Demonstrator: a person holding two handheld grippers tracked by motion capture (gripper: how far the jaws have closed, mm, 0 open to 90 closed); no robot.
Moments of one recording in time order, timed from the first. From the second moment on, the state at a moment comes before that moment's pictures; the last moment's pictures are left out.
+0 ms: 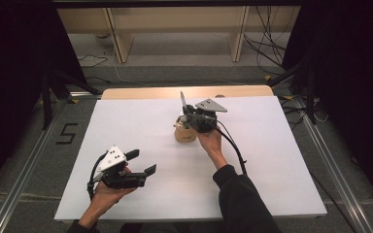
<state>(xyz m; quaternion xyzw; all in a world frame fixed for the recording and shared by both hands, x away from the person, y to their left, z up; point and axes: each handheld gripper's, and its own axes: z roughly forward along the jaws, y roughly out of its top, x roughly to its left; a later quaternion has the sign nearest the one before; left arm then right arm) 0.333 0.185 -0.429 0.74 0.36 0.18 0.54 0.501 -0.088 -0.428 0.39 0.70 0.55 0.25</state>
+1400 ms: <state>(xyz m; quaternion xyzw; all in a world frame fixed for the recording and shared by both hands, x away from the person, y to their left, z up) 0.334 0.186 -0.429 0.74 0.37 0.18 0.54 0.491 -0.116 -0.400 0.38 0.69 0.57 0.23</state>
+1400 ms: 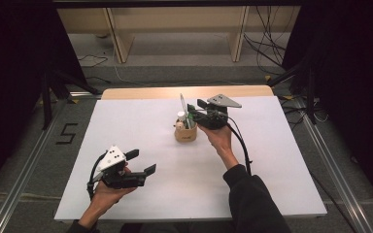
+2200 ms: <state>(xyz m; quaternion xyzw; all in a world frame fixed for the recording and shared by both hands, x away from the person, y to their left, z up) 0.368 0.193 -0.425 0.71 0.44 0.13 0.54 0.450 -0.162 -0.384 0.37 0.73 0.55 0.19</state>
